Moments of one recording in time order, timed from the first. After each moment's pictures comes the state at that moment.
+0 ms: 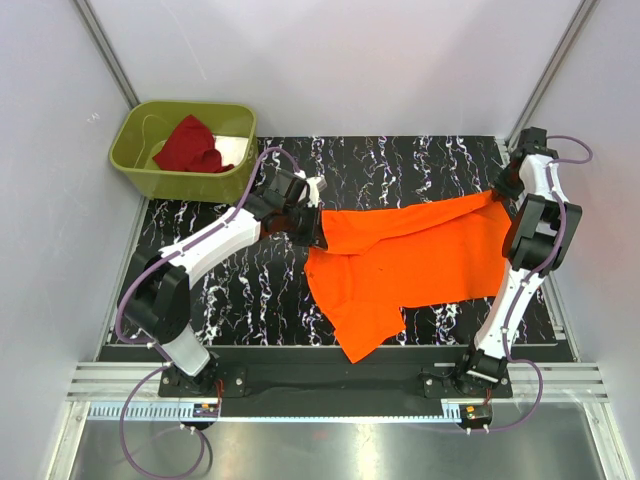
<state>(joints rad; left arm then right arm) -0.59 1.64 1.27 -0.53 0.37 -0.43 -0.33 2.27 1.96 -0.78 0.07 0.44</state>
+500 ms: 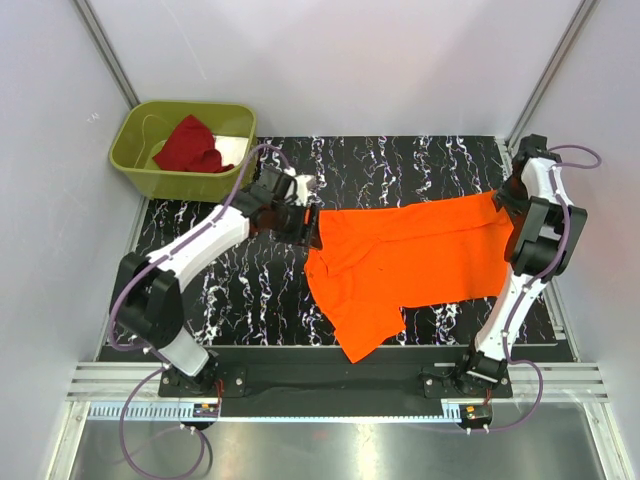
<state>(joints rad) -0.54 1.61 1.27 -0.62 0.37 -0.31 -0.33 2.19 1.85 -0.87 0.26 0.47</state>
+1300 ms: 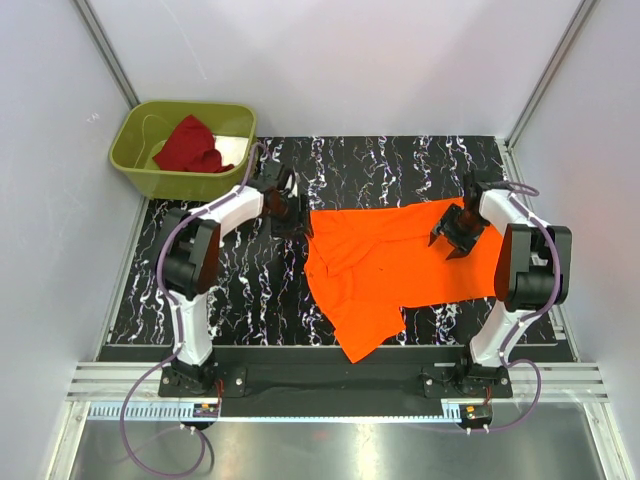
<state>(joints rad) -0.39 1.99 1.44 -0.58 0.29 -0.43 -0.07 1.81 1.26 -0.82 -0.13 0.59</state>
